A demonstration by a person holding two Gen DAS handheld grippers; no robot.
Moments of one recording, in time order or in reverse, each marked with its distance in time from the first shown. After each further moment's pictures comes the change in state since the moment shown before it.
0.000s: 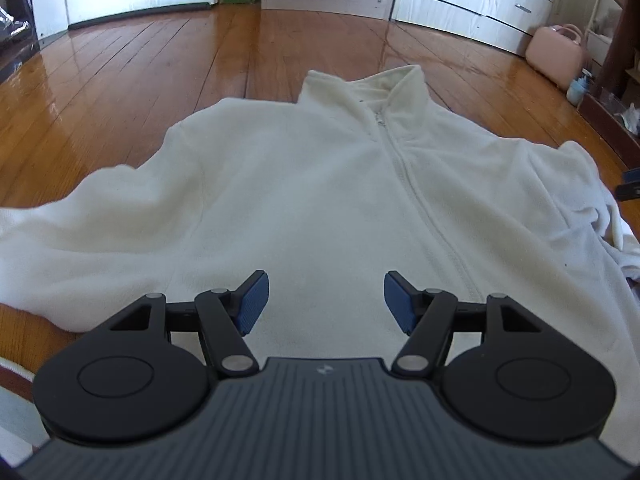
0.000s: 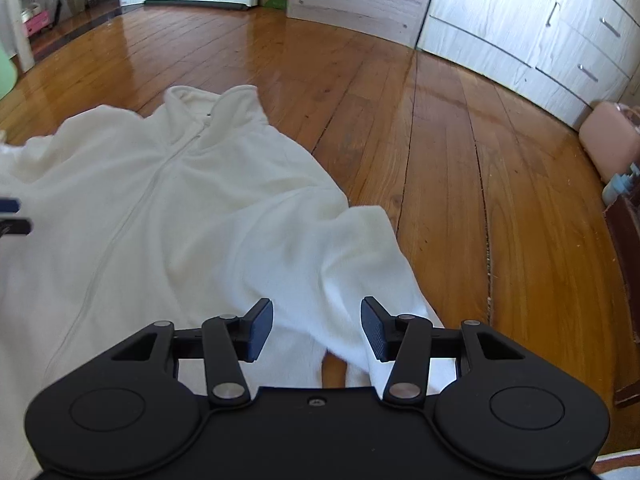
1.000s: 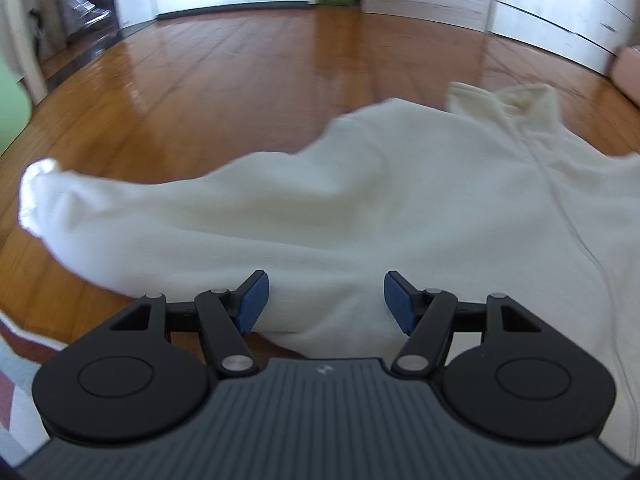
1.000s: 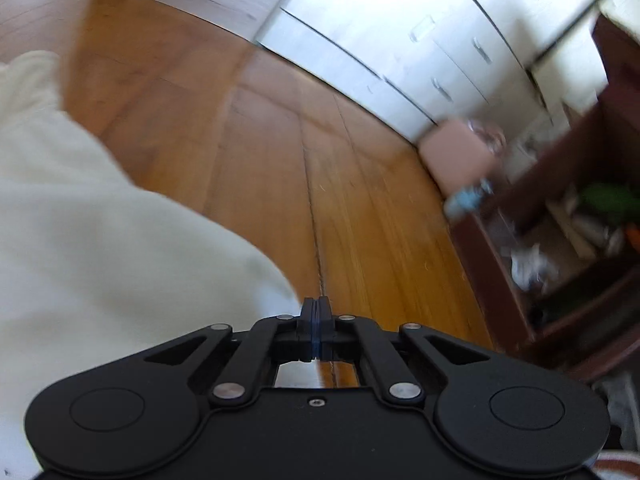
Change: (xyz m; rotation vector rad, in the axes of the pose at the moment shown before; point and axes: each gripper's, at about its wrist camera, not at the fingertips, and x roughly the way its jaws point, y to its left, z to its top) left arm -0.002 0.088 0.002 -0.119 -0.027 0.254; right arm 0.080 -0.047 0.024 0.081 -0.028 -0.573
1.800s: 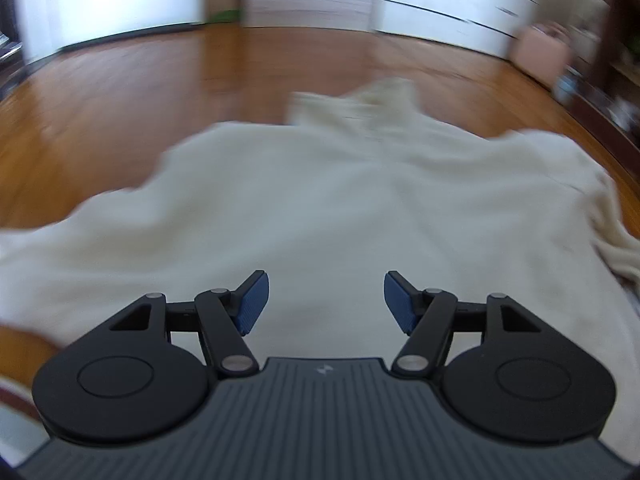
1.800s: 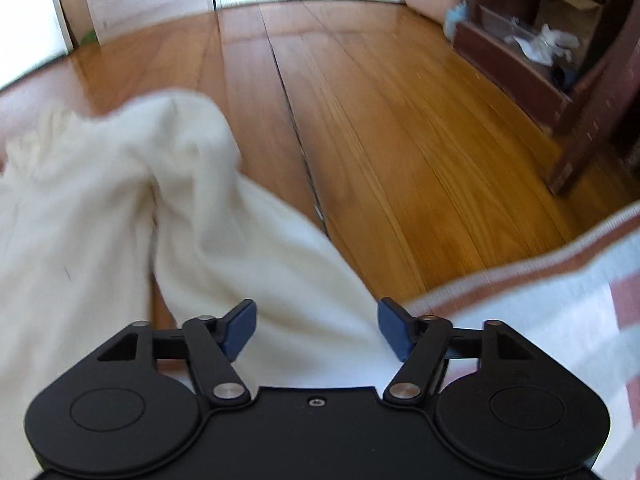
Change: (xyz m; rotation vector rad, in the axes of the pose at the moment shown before) left arm -0.030 -0.117 -0.004 0.198 -0.013 -0.299; right arm -0.043 -0.121 -0.162 0.327 0.225 0.314
